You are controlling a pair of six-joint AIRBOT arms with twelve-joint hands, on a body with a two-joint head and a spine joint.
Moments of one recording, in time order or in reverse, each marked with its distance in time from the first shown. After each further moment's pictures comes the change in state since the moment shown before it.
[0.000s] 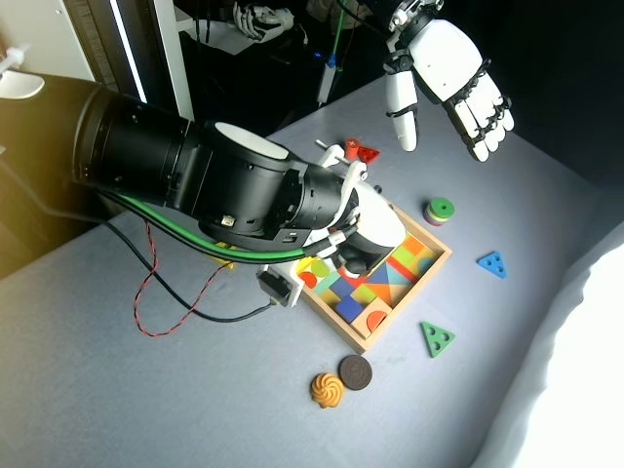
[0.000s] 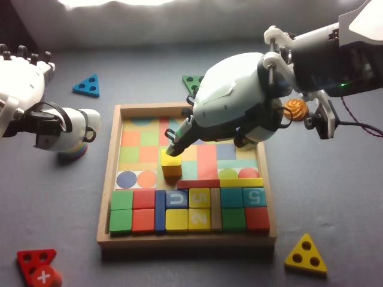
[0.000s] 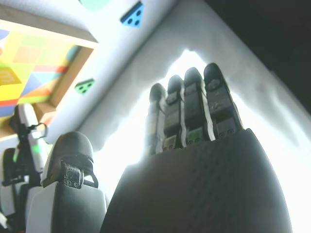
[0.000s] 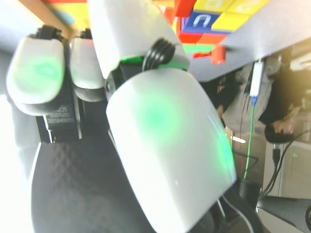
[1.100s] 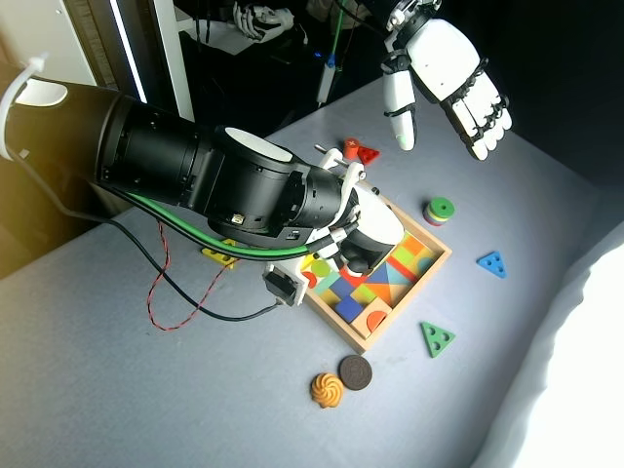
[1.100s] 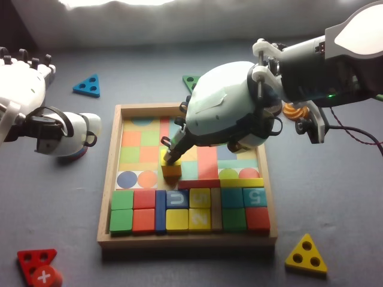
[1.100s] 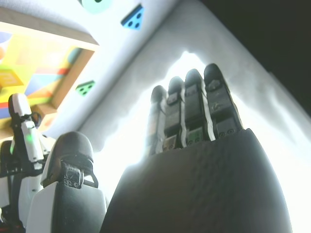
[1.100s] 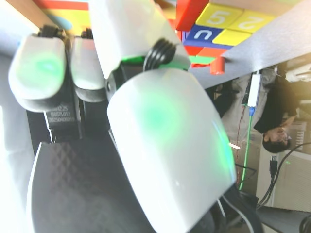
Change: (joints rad) left arm 0.005 -0.001 -0.015 -0.003 -0.016 0.000; right arm -0.027 -0.024 0.002 0.012 -0.047 -0.043
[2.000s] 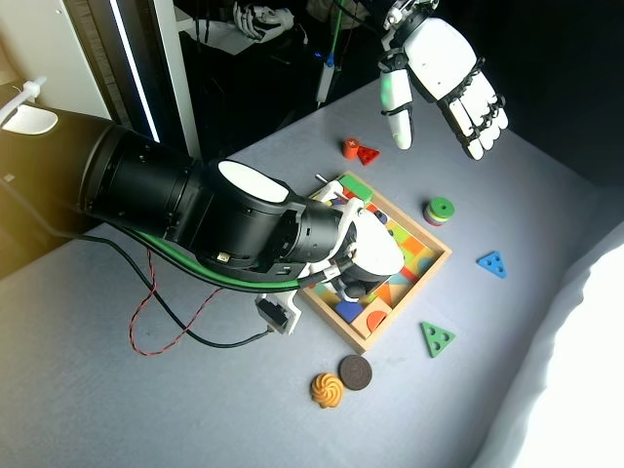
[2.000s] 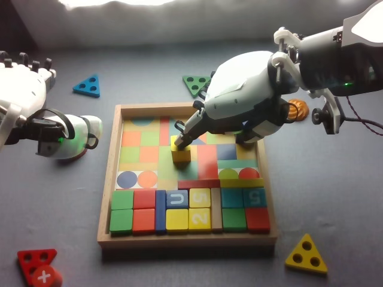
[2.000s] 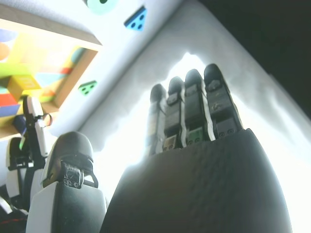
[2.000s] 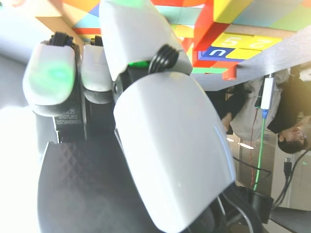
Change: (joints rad) left arm -0.004 0.000 -0.010 -0.016 -0.013 0.000; right arm -0.019 -0.001 0.098 0.027 0.016 -0.014
